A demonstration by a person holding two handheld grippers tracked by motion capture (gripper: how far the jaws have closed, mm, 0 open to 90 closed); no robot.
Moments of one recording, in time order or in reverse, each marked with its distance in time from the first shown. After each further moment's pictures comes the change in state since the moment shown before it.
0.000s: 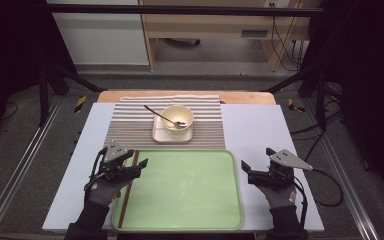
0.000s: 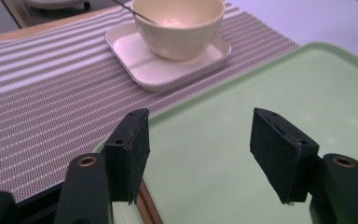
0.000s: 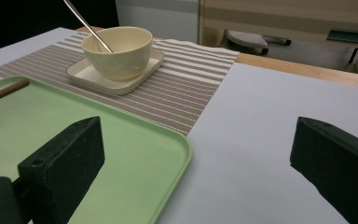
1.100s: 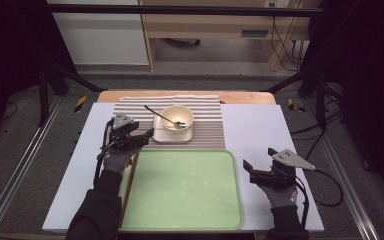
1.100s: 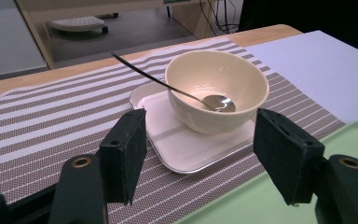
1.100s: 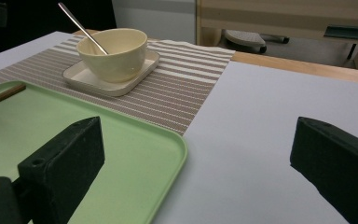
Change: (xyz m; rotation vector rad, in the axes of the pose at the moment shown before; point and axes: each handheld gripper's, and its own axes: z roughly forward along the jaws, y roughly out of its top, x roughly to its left) left arm 0.034 0.050 0.058 -0.090 0.055 -0.073; right arm -0.005 -0.002 -0.001 -0.004 -0.004 0.028
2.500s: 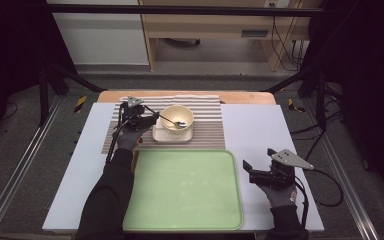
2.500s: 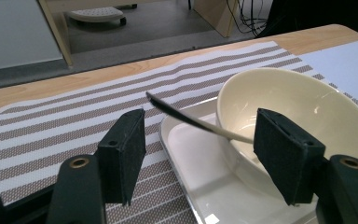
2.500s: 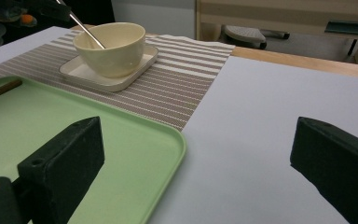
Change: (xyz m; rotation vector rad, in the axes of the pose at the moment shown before) left arm 0.031 0.020 0.084 0.036 0.065 -0.032; right arm -0.001 -0.003 0.004 0.016 -0.003 -0.001
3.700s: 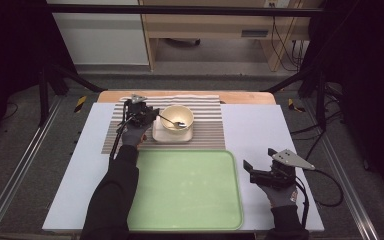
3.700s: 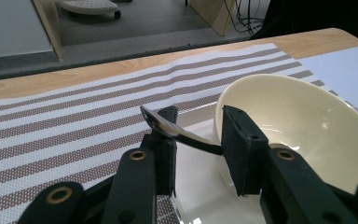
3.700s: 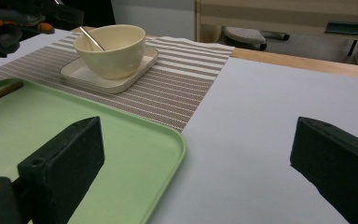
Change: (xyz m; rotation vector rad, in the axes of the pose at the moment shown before) left arm 0.000 0.003 0.015 0.011 -0.025 -0.034; right arm -0.001 0.000 -0.001 -0.005 0.002 0.005
